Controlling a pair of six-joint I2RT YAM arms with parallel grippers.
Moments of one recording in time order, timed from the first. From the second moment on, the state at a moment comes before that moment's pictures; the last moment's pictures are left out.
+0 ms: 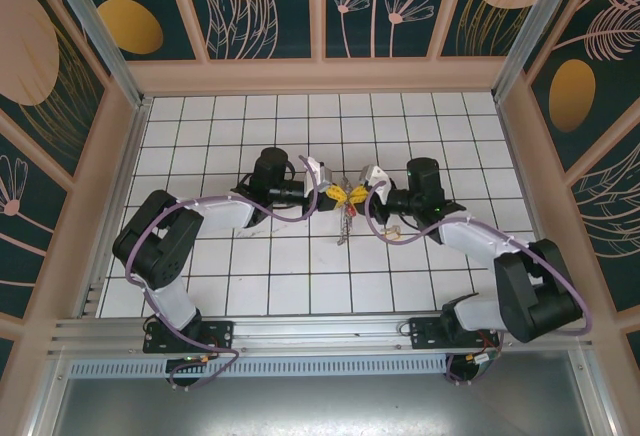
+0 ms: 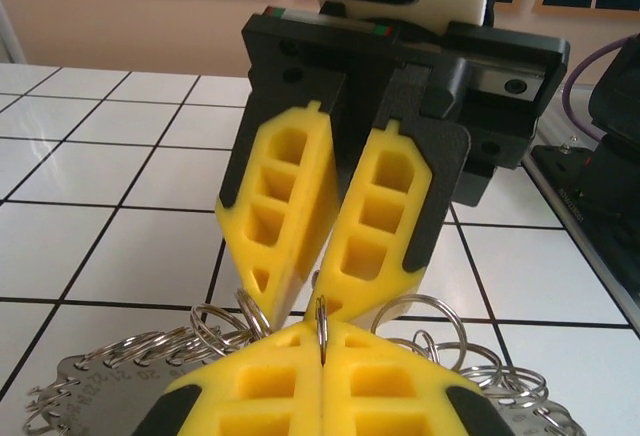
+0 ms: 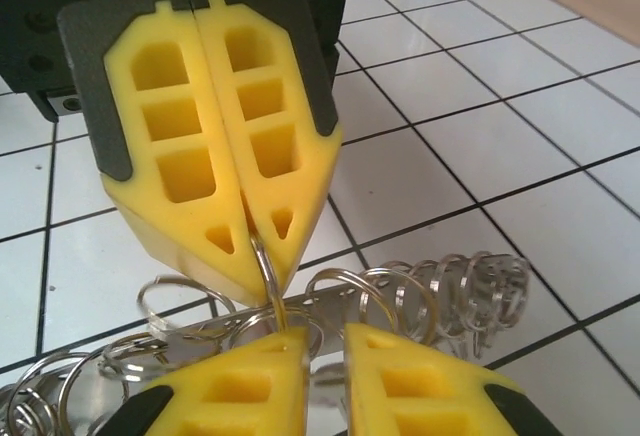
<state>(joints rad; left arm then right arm) -0.61 1.76 0.87 0.52 0.94 0.23 0.38 1.31 0.60 0.18 -0.76 -0.43</state>
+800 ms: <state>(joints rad) -0.61 1.76 0.97 0.20 0.91 0.43 0.39 1.30 0.66 0.00 -0.73 -0.56</state>
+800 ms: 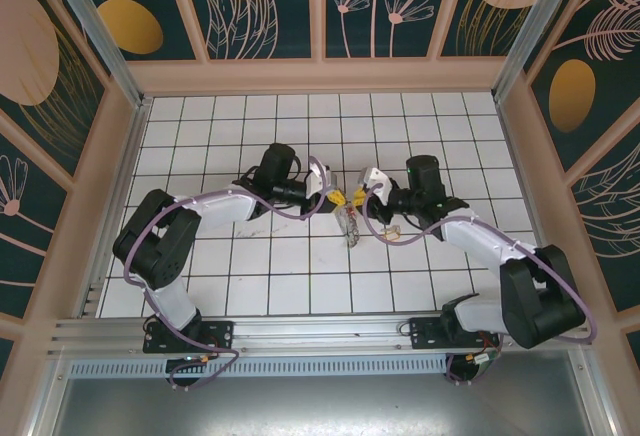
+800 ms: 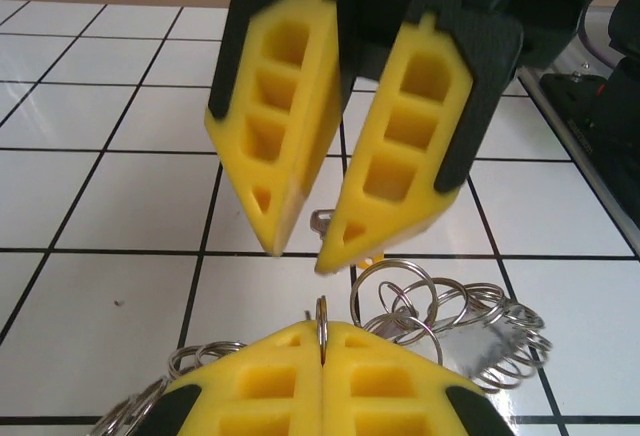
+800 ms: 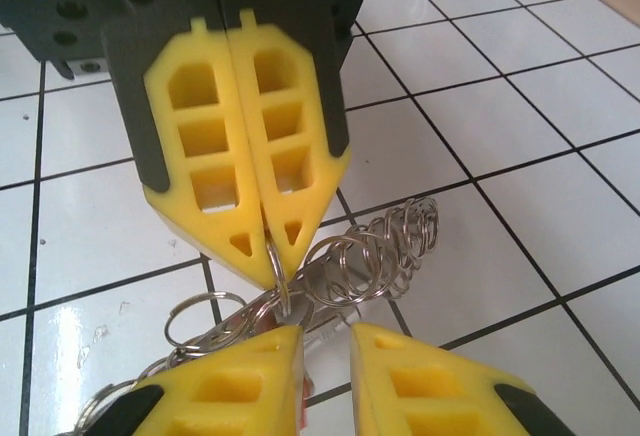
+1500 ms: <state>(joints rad) -0.61 1.76 0.97 0.20 0.90 0.40 0.41 1.38 0.71 -0.01 -0.73 -0.59</state>
